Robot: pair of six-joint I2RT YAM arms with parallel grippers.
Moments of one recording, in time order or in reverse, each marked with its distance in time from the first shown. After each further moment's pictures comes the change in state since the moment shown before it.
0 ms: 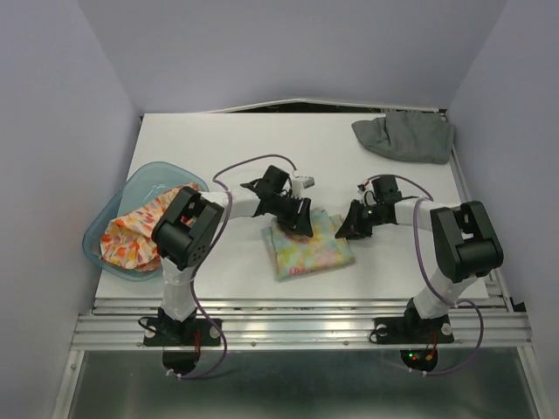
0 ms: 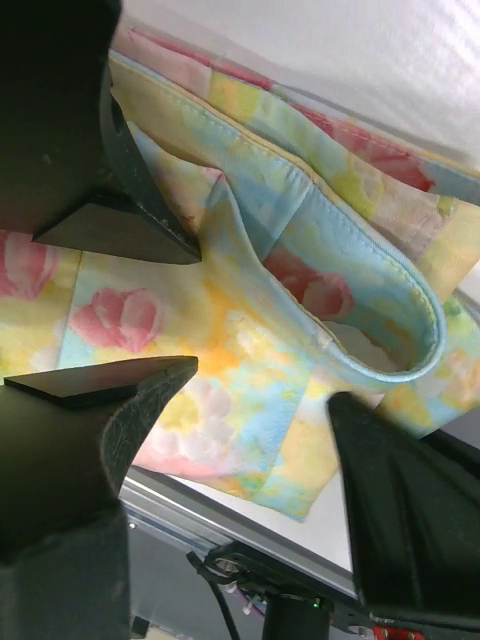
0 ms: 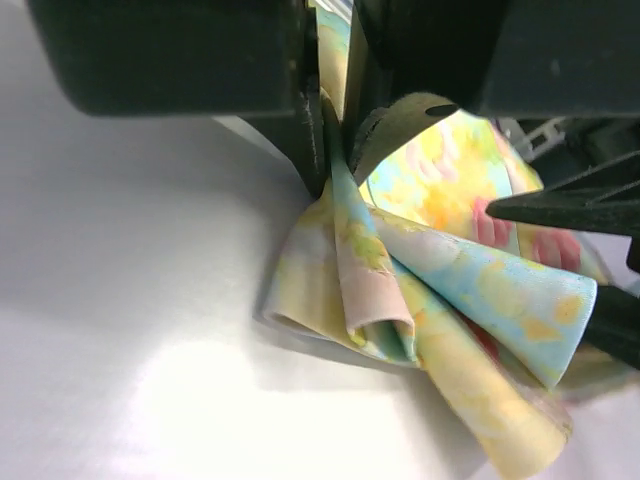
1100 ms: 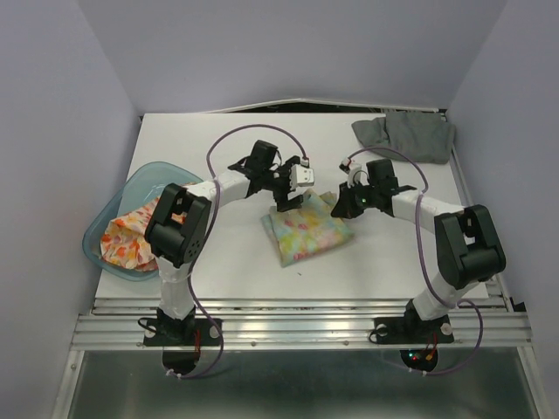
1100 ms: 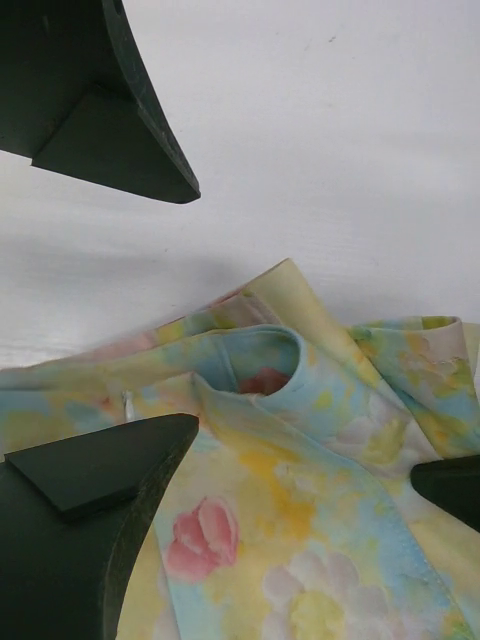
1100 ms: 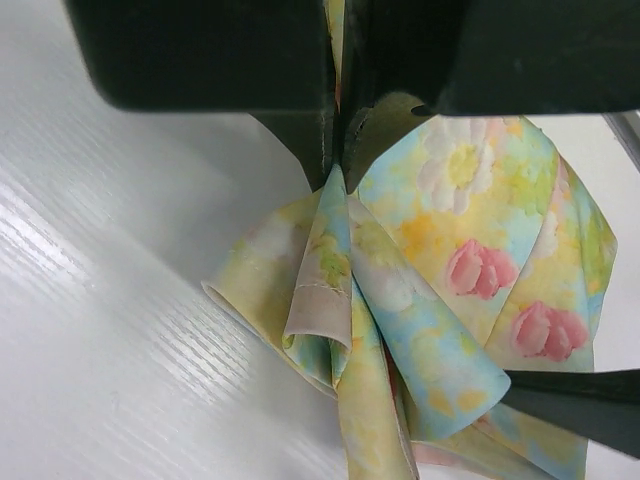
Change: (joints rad) left arm 0.106 -0.050 0.119 0.016 -0.011 1.053; right arm 0.064 -0.046 0.128 0.094 0.071 -0.504
